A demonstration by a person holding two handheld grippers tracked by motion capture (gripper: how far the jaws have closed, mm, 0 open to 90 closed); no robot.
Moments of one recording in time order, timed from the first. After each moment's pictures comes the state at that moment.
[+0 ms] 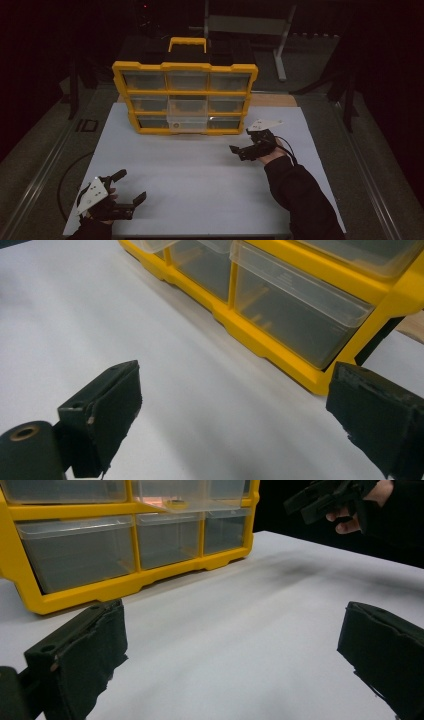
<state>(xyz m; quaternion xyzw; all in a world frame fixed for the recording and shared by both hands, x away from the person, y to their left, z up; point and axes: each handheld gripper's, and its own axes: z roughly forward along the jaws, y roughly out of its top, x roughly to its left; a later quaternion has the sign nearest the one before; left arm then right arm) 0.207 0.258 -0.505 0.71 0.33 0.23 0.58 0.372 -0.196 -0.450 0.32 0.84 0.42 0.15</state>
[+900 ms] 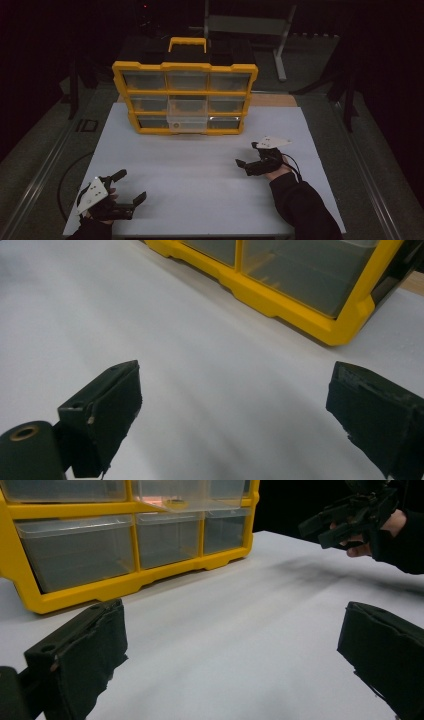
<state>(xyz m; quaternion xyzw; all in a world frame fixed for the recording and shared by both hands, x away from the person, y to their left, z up) 0.207 0.258 -0.505 0.71 0.33 0.23 0.58 0.341 -0.221 -0.489 0.32 0.82 0.45 0.15</state>
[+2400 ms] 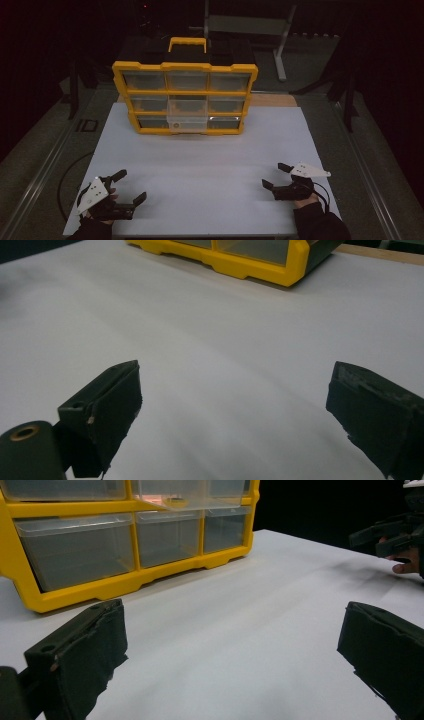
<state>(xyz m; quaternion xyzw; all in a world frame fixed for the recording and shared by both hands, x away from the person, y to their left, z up) 0.207 0.258 -0.505 0.71 0.33 0.22 0.57 0.268 -0.298 -0.512 0.37 0.77 0.49 0.16</state>
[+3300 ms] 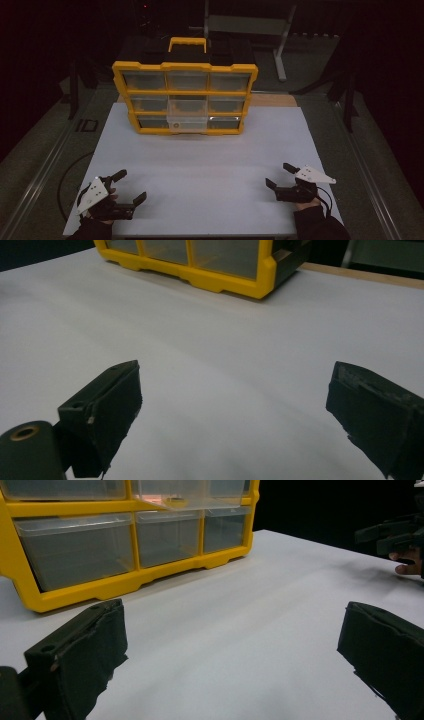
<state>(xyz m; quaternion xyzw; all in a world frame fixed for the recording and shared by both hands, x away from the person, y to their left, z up) 0.208 0.258 -0.506 0.71 0.33 0.22 0.57 0.259 -0.303 -0.515 0.38 0.75 0.50 0.21</state>
